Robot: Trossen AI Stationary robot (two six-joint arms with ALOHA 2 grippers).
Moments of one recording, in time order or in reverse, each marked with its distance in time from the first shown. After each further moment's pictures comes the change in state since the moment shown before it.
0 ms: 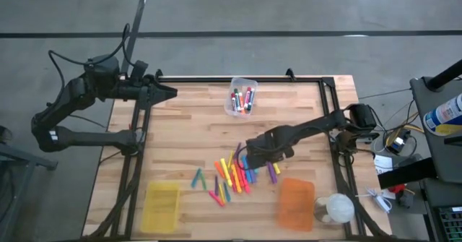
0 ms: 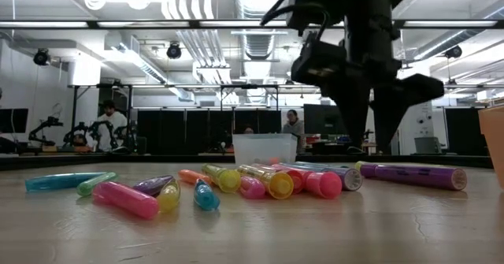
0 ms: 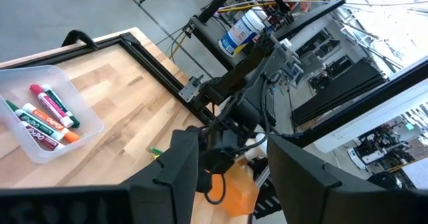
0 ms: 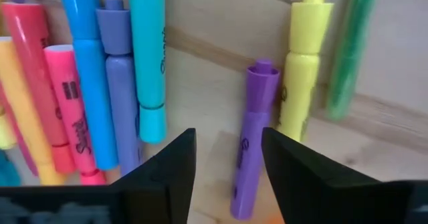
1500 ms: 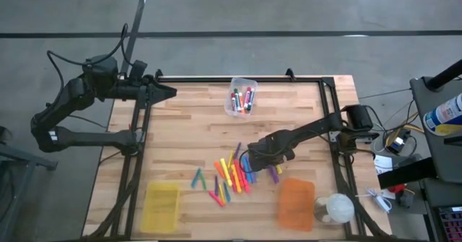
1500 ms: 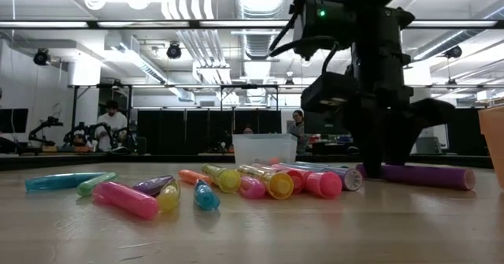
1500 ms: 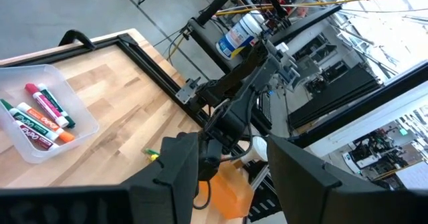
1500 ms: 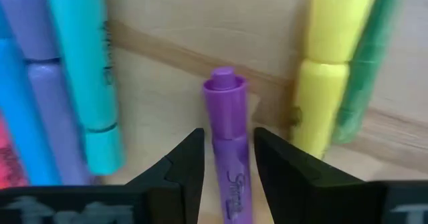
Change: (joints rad) left arm 0.000 -0.005 0.000 0.010 0.000 -0.026; right arm 0.009 0.051 -0.097 0.112 -0.015 0.004
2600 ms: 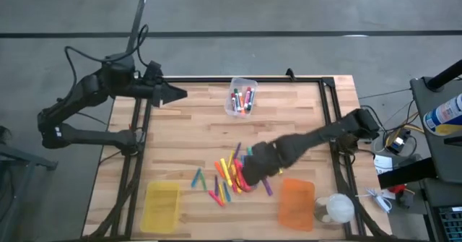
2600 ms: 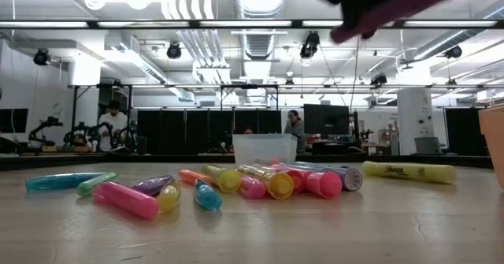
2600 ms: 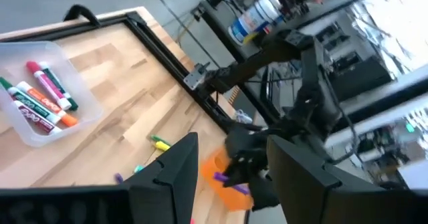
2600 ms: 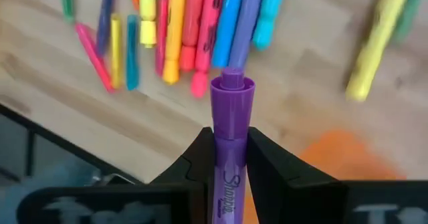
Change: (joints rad) left arm -0.001 0.092 0.000 0.010 0.026 -0.015; right arm 0.207 -0.039 0.523 -0.397 0.110 0.125
